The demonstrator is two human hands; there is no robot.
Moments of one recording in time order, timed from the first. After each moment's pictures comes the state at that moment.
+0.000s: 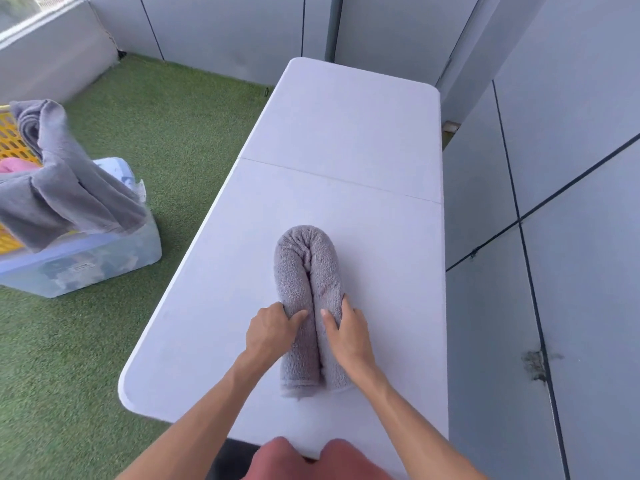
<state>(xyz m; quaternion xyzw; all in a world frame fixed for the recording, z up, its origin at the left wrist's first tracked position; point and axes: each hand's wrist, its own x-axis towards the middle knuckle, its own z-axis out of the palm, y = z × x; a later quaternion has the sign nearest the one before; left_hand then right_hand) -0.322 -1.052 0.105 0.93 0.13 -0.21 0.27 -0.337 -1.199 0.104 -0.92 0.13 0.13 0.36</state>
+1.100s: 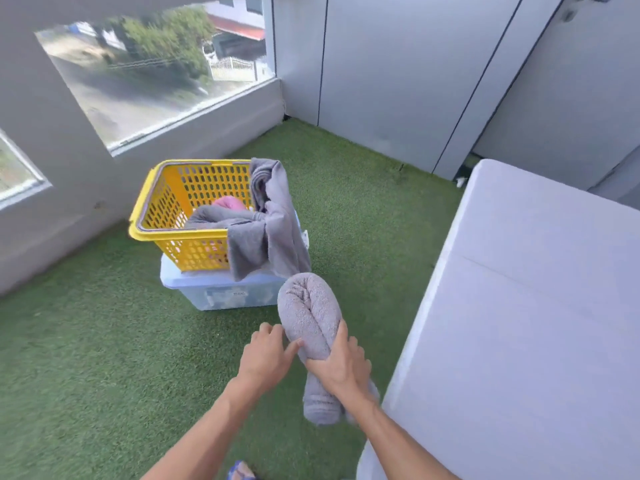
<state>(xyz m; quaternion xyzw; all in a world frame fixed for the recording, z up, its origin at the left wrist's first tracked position) -0.313 -0.590 0.105 0.94 0.20 -0.13 0.25 -0.276 -0.735 0.109 -0.96 -0.03 0.19 0.20</state>
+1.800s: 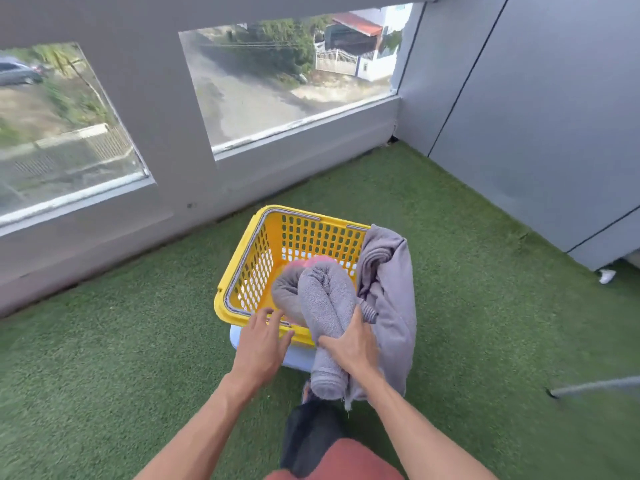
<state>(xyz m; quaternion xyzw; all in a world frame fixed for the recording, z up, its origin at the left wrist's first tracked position) -0.113 -0.217 0.062 0.93 0.29 0.03 0.22 0.008 -0.356 0.086 -0.94 -0.12 0.25 0.20</state>
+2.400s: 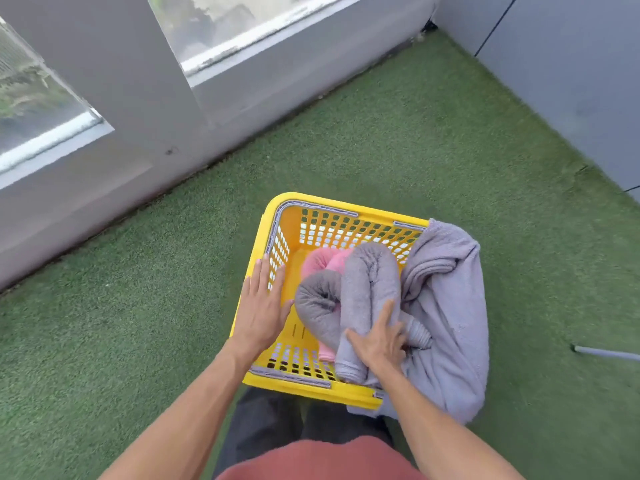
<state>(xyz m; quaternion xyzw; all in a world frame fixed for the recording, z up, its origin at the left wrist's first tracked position) 0.011 -0.007 -0.033 0.96 0.24 -0.08 0.15 0.112 -0.211 -0.023 -0.94 0.04 0.33 0.06</state>
